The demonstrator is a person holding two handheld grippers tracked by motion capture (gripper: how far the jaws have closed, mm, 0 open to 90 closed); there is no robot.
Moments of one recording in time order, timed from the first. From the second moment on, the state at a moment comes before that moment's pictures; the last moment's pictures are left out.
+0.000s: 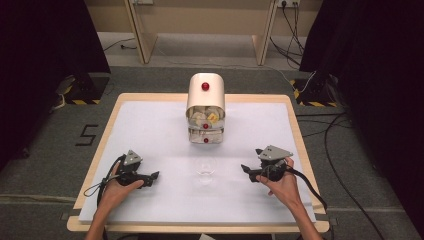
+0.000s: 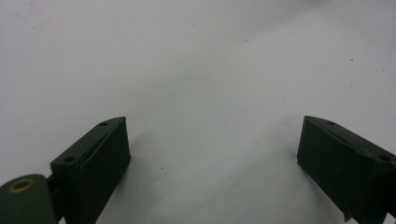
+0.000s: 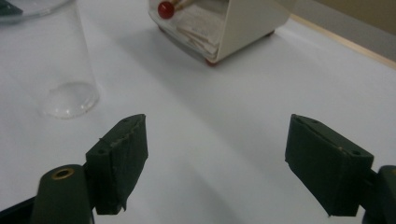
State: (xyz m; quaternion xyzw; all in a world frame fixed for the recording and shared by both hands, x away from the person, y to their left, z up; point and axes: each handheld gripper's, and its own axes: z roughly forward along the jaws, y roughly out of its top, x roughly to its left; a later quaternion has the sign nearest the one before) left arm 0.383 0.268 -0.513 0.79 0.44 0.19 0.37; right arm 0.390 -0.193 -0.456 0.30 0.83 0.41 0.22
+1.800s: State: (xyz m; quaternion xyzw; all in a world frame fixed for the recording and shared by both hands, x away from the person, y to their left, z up) left arm 0.383 0.268 -0.513 0.80 0.44 0.19 0.37; right arm 0.464 -0.078 -0.386 0.18 0.82 0.48 0.25
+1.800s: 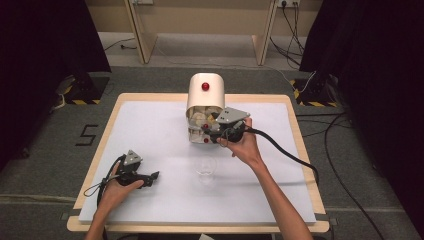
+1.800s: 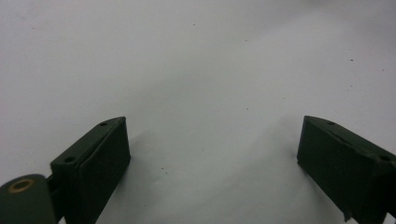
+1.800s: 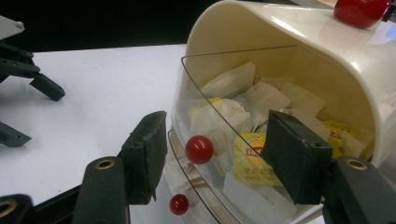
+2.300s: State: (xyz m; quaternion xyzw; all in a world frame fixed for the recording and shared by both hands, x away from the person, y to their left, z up) left arm 0.383 0.268 -0.513 0.80 0.44 0.19 0.37; right arm 0.443 -0.083 -0.384 0.15 0.84 0.46 0.24
